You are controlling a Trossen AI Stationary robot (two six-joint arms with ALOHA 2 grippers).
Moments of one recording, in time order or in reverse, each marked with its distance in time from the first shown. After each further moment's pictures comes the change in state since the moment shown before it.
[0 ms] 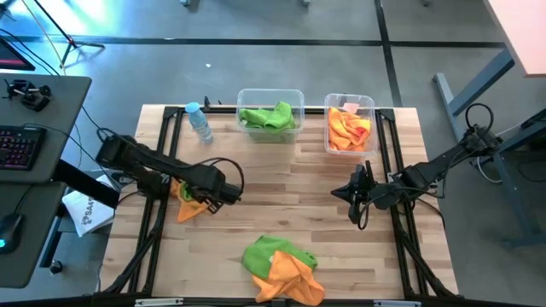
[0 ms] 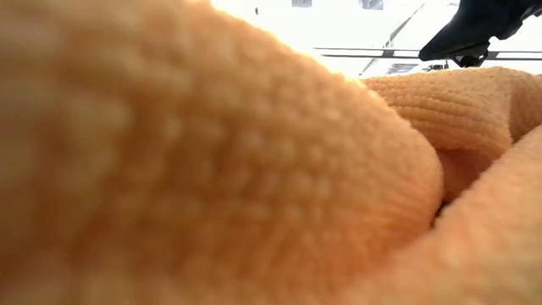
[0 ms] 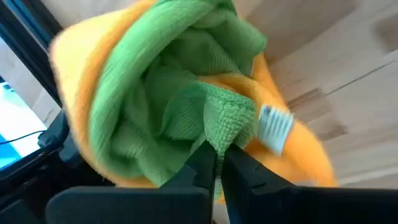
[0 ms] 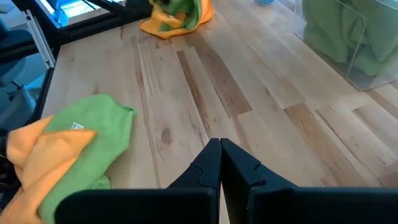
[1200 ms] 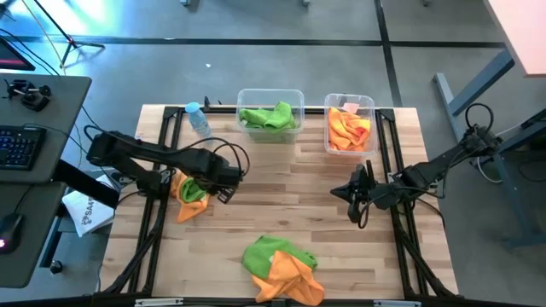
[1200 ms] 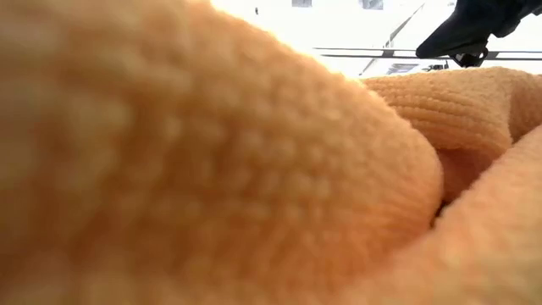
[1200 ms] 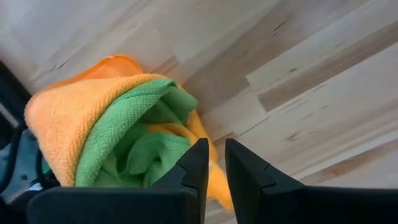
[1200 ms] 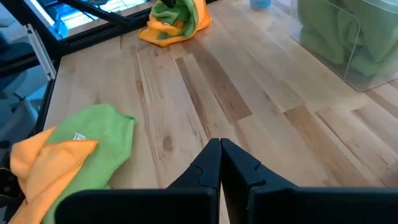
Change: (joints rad) left arm 0.105 -0.117 0.087 0.124 -0.024 0.043; right arm 0.001 -0.001 0.000 0.017 0.020 0.026
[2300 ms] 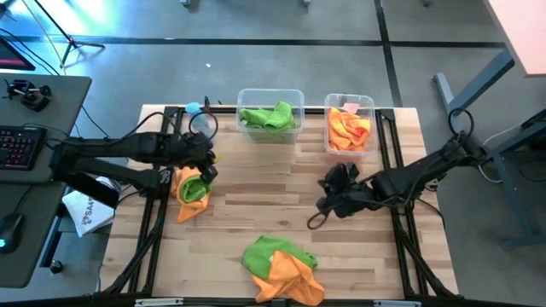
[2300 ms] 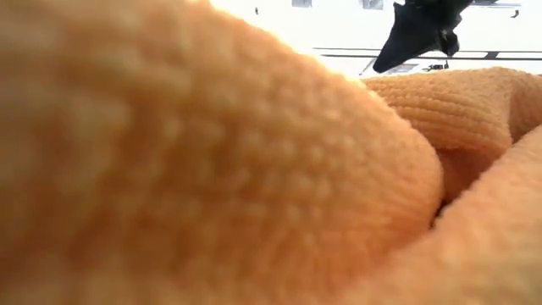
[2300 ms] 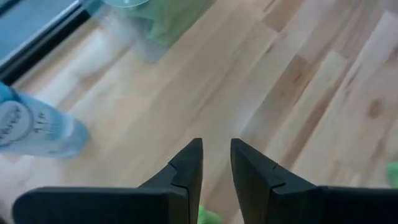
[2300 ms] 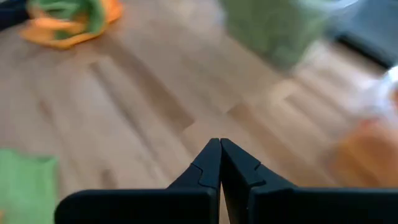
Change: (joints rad) left arm 0.146 -0.526 -0.216 0.363 -0.216 0.560; right arm -0.101 0.430 0.381 -0.346 0.149 0.267
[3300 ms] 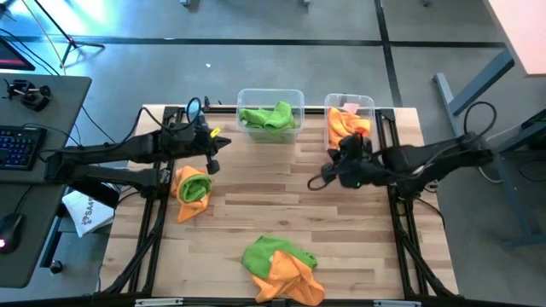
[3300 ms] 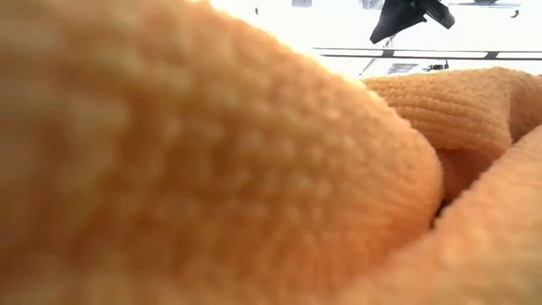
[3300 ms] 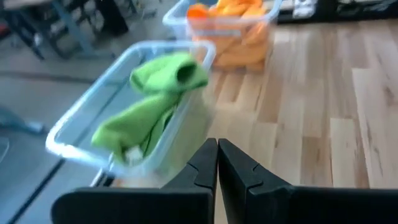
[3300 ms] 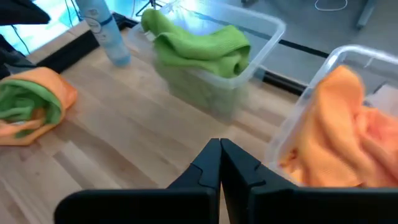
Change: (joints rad) left arm 0.164 -0.102 -0.203 0.625 0.081 0.671; right arm -0.167 -0.086 0.186 -0.209 0.097 0.061
